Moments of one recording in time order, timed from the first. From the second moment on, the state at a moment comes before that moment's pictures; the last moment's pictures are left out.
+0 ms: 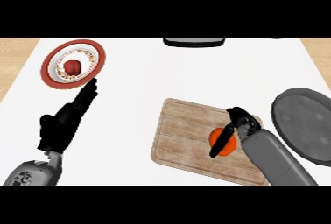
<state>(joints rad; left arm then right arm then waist) -0.14 0.35 -0.19 -1.59 0.08 0.05 0.18 -0.47 -0.30 0.45 -1.19 0.15 0.16 1.18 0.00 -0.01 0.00</state>
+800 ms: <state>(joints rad) -0.16 0.32 -0.16 -1.55 0.06 0.02 0.17 -0.45 -0.30 0.47 -1.23 0.23 0.18 1.12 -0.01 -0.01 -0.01</state>
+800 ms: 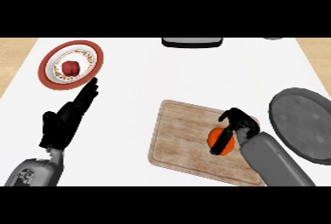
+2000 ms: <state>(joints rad) -0.11 0.31 -0.13 -1.59 0.05 0.03 0.19 0.11 -0.75 0.78 -2.34 1.08 -0.27 0.93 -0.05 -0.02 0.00</state>
